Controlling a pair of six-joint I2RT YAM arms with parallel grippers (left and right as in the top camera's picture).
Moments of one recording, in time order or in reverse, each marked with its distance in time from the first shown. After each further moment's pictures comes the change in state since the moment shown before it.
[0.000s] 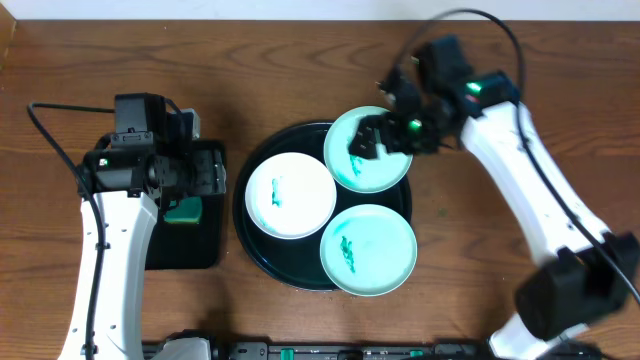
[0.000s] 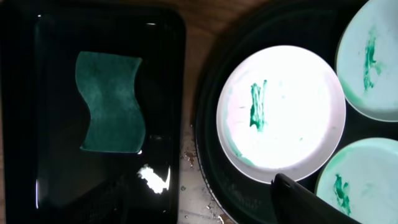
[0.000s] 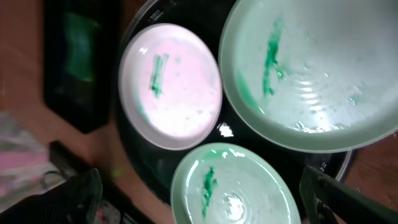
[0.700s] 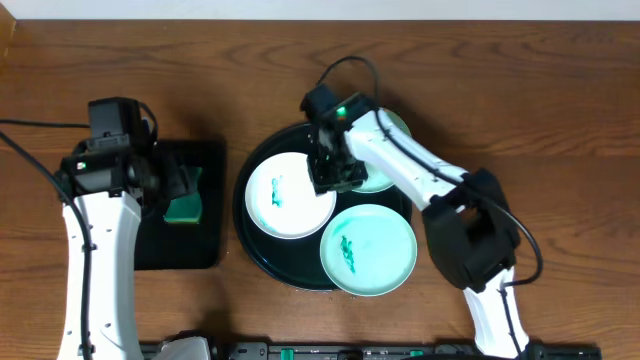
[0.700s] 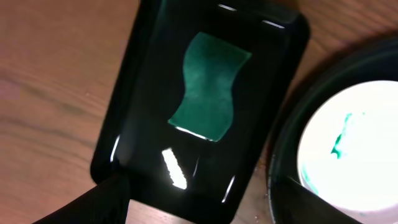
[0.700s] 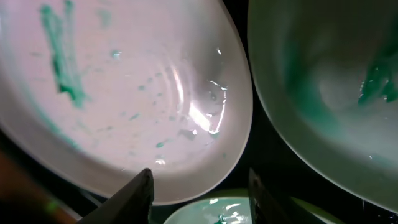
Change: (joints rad) left arm 0.111 0.000 0.000 -0.037 -0.235 -0.120; right arm 0.287 0.396 0.116 -0.009 0.243 0.224
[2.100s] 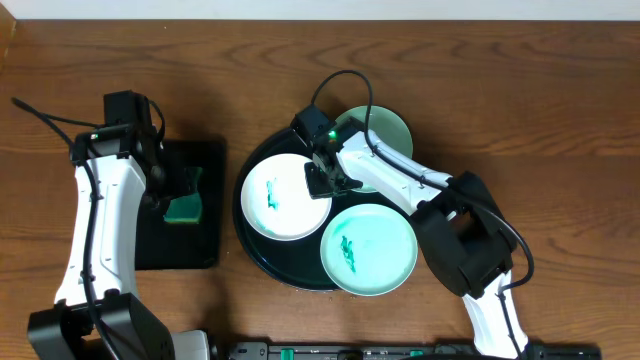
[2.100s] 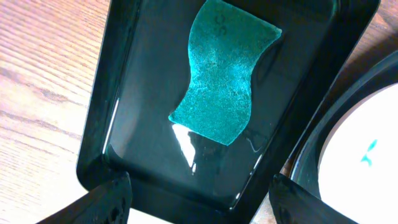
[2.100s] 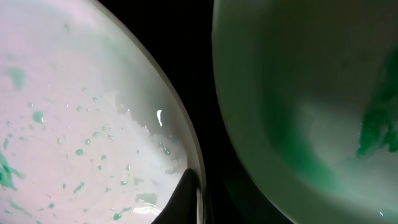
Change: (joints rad) left arm 0.018 0.189 0.000 0.010 -0.011 0.001; right arm 0.048 -0.009 -0.152 0.236 0.161 0.099
